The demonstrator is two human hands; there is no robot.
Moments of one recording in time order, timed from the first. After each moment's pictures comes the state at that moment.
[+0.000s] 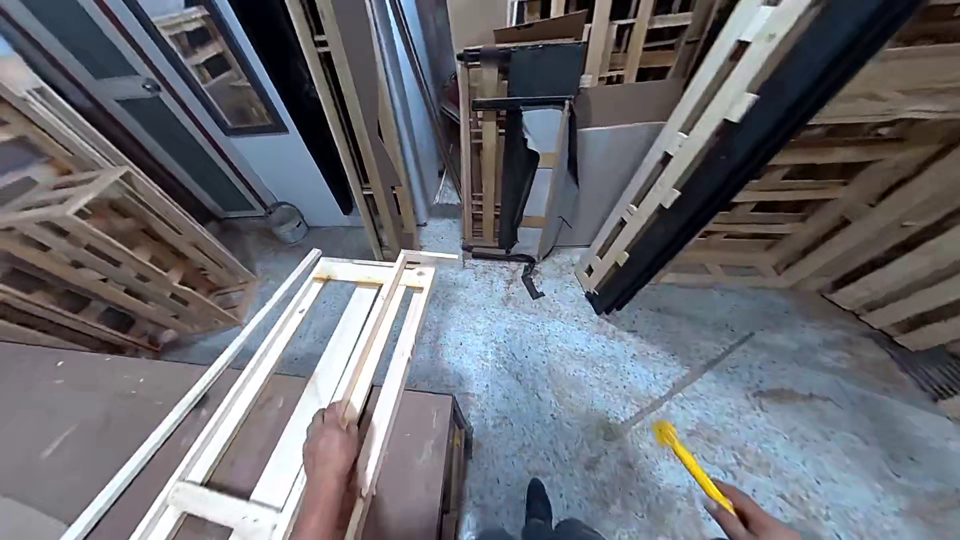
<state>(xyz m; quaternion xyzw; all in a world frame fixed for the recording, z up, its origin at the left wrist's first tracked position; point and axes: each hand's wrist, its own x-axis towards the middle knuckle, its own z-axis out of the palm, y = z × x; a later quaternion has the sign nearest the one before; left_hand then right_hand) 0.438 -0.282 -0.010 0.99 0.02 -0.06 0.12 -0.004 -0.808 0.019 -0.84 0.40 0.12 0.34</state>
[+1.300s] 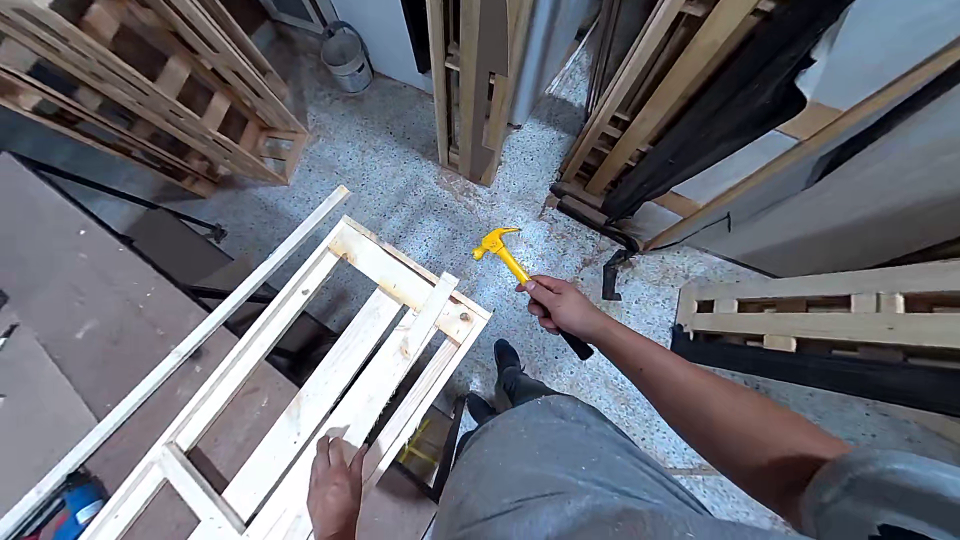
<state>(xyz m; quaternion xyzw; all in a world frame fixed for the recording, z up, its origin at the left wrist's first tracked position) 0.516 -0.384 -0.058 0.96 0.23 -0.13 0.02 0.811 -0.841 0.031 -0.68 0.11 0.36 0.63</state>
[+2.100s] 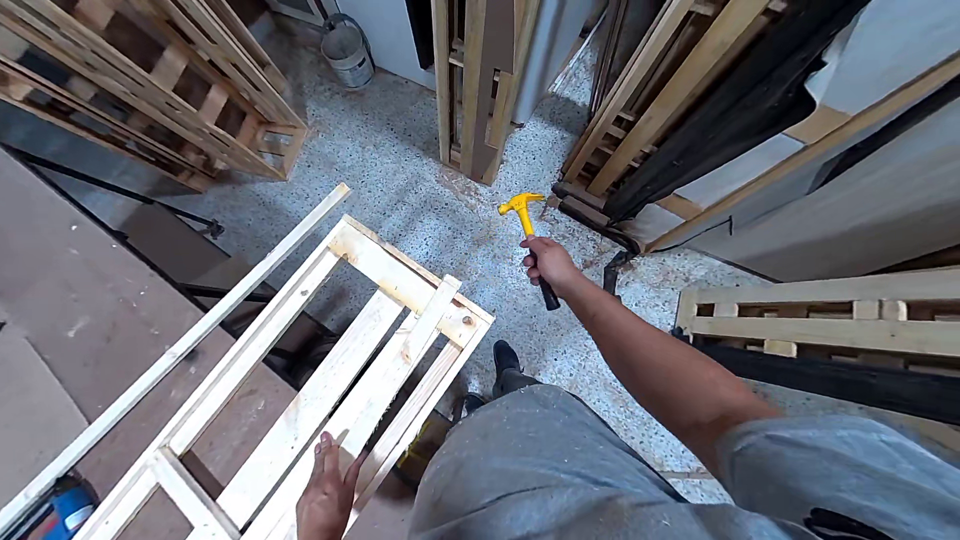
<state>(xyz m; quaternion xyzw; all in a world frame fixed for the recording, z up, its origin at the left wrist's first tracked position) 0.513 -0.364 -0.051 0.98 0.17 -0.13 0.02 0.897 -0.818 -0.026 -0.66 0.26 0.26 0.65</state>
